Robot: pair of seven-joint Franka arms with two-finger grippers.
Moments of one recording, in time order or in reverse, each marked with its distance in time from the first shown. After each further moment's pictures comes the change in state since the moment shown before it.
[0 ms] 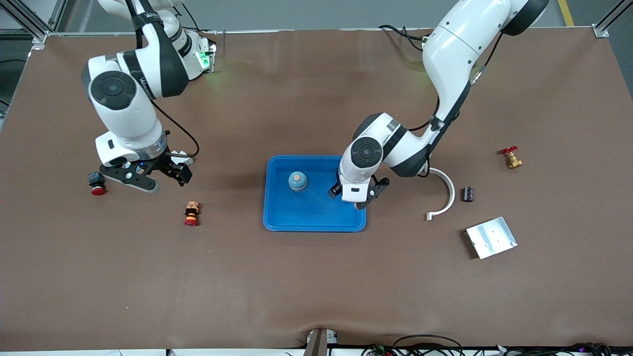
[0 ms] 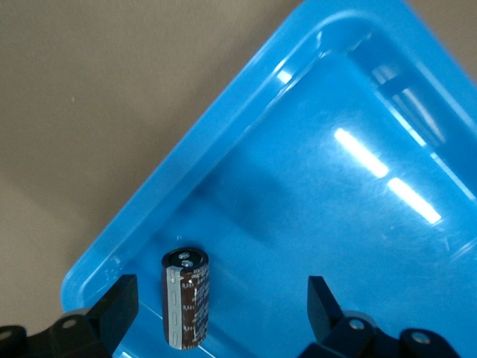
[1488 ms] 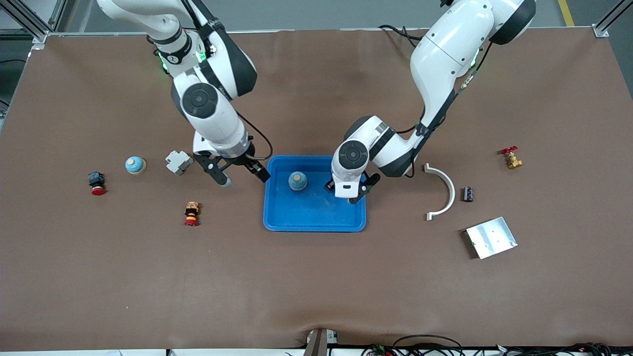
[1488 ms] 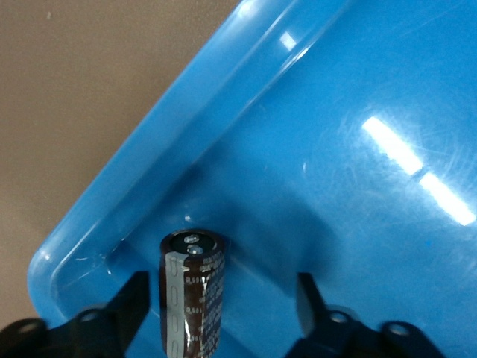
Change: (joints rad) left arm -0.037 0.059 0.002 0.002 0.000 0.000 -0.067; right arm 0.290 0.200 0.006 0.033 0.201 0.157 0.530
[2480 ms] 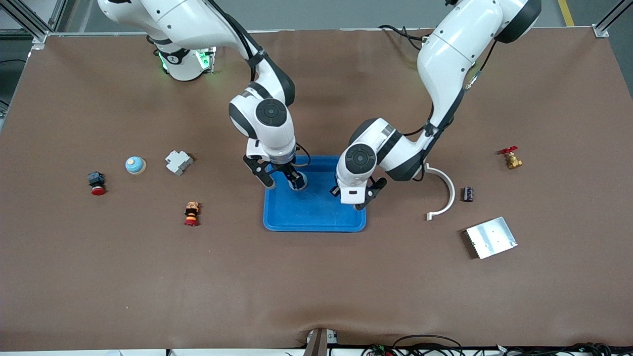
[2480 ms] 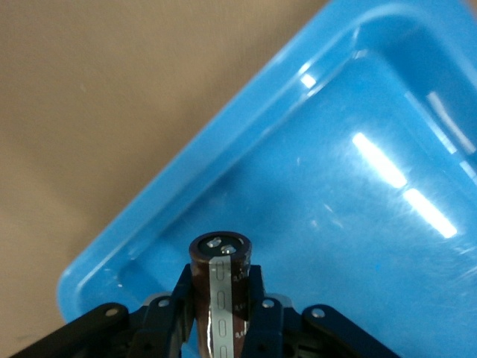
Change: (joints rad) left arm 0.037 -0.029 0.004 0.064 0.006 -0.086 0.017; right arm 0.149 0.263 -0.004 0.118 -0.210 0.144 0.354
